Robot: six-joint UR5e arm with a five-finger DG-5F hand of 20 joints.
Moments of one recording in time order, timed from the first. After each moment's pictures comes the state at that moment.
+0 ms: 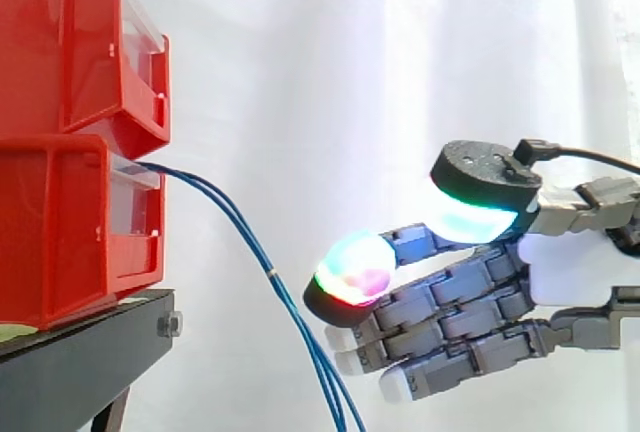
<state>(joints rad) 0.11 -2.21 -1.40 -2.66 -1.25 -0.14</state>
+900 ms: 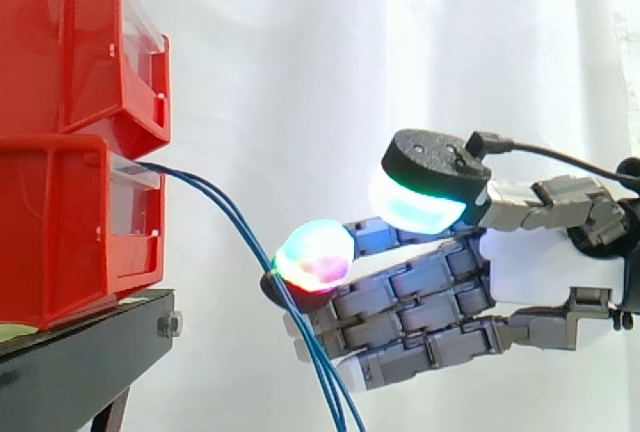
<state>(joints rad) 0.12 -2.26 -1.34 -2.62 -1.22 -0.15</state>
